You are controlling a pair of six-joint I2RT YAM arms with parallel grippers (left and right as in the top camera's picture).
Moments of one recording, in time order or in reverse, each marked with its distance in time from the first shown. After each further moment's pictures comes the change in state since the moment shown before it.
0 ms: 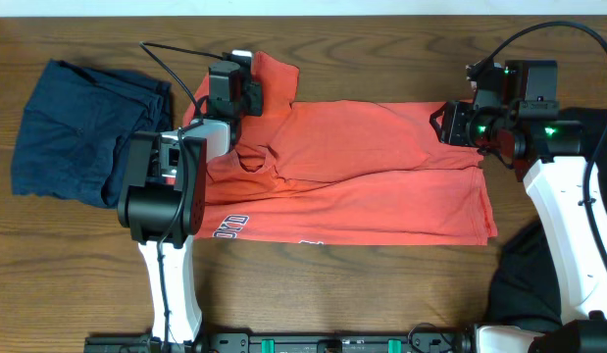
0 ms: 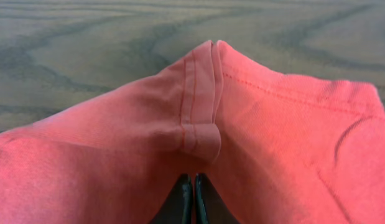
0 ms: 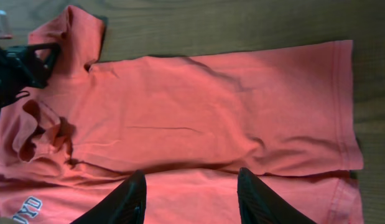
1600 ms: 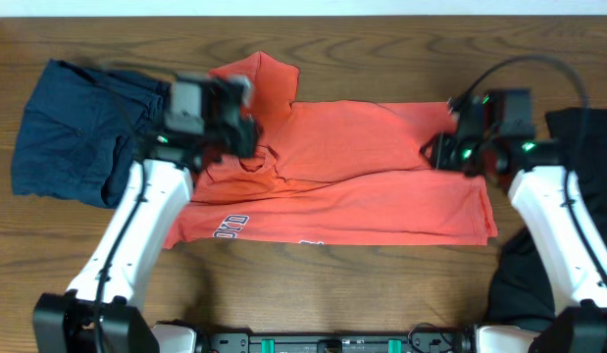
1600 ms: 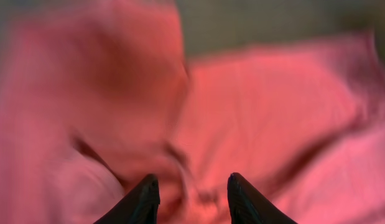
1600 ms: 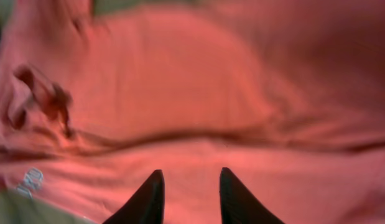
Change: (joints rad) left arm -0.022 -0.749 -0.117 -0.854 0.242 -0.001; right arm 0.007 -0.001 -0.124 0.032 -0.066 0.005
